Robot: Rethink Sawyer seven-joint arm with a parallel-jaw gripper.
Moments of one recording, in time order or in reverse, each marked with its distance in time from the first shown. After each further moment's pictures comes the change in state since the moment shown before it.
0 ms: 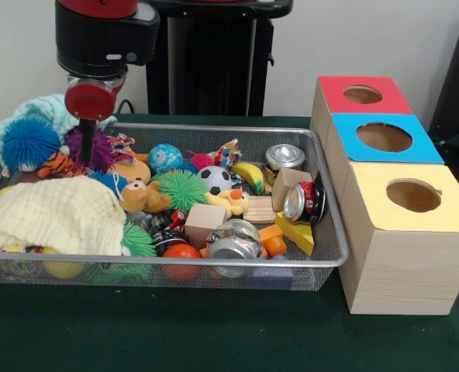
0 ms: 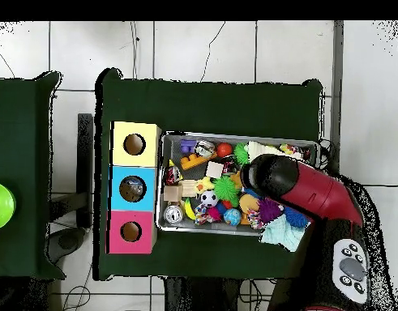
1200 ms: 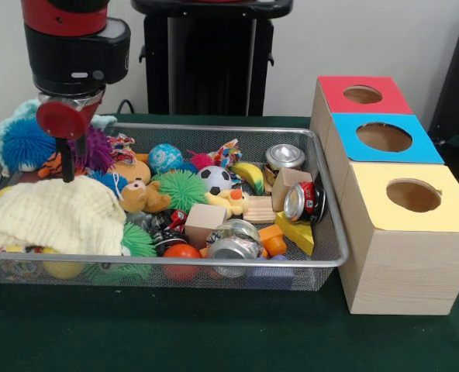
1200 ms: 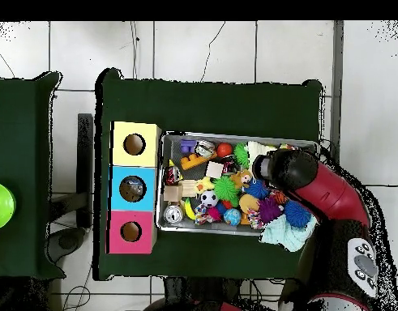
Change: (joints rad) arm -0.039 0.066 -0.012 -0.023 0.189 0.000 0.000
